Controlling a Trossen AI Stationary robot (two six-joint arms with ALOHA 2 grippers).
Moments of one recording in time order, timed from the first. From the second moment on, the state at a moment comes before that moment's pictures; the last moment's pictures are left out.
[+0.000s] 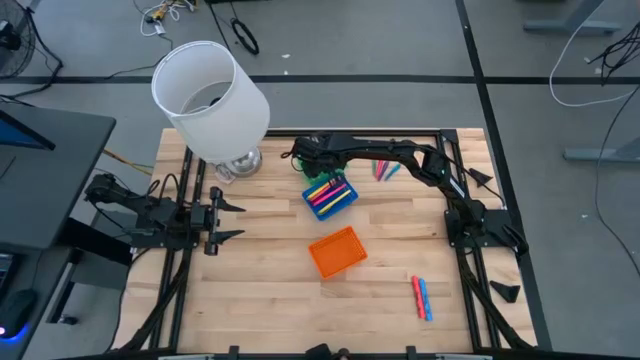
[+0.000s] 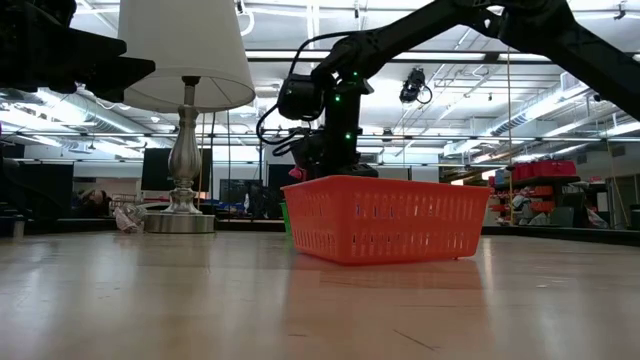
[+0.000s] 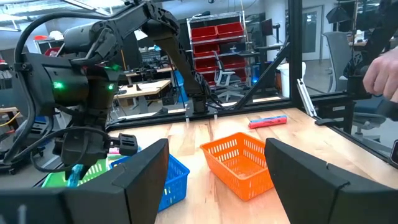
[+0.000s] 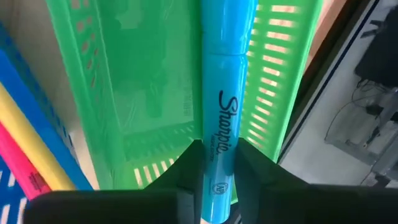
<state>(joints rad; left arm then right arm) -0.42 0.01 0.01 0.10 -0.43 0.14 -0.31 2.30 1.95 -0.99 0.44 -0.77</state>
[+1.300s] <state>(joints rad) -0.42 0.01 0.01 0.10 -0.43 0.14 -0.31 2.08 1.96 -1.10 0.30 0.56</state>
